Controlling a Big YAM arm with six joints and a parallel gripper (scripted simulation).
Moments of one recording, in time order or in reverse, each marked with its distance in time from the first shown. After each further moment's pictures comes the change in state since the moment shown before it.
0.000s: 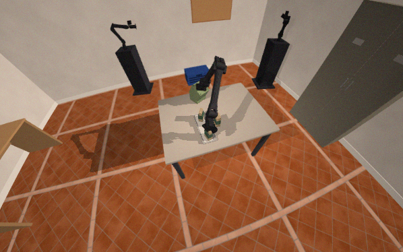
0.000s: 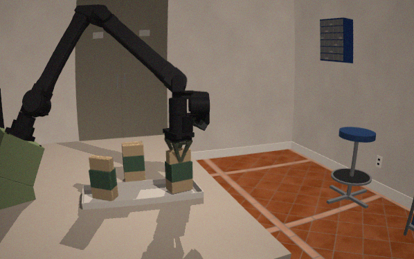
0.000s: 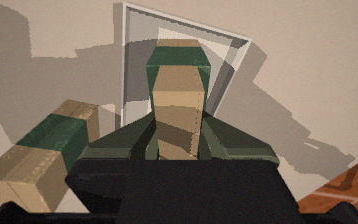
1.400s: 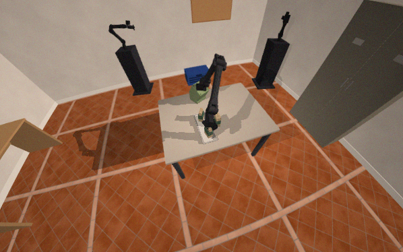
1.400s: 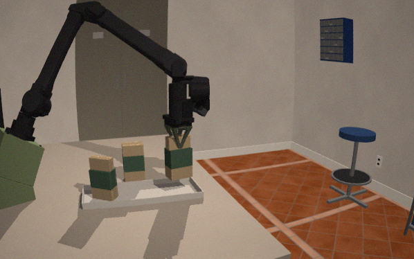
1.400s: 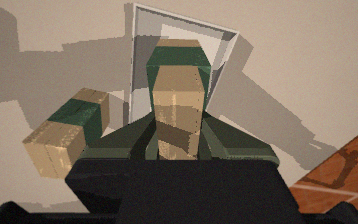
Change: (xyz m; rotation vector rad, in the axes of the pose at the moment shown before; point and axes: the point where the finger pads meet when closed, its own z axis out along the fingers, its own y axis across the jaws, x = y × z) arm 0.000 0.000 -0.047 0.001 0.000 0.012
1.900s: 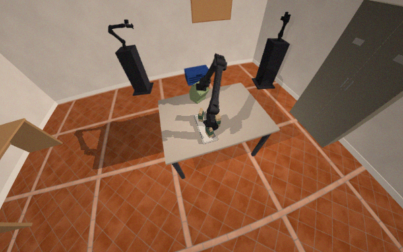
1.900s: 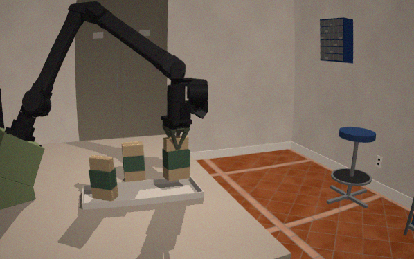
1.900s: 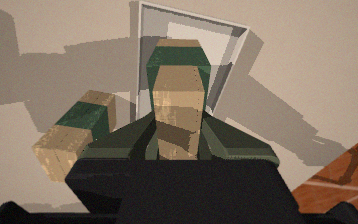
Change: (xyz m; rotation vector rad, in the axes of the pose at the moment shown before) arm 0.002 0.012 0.007 -0.003 0.013 0.033
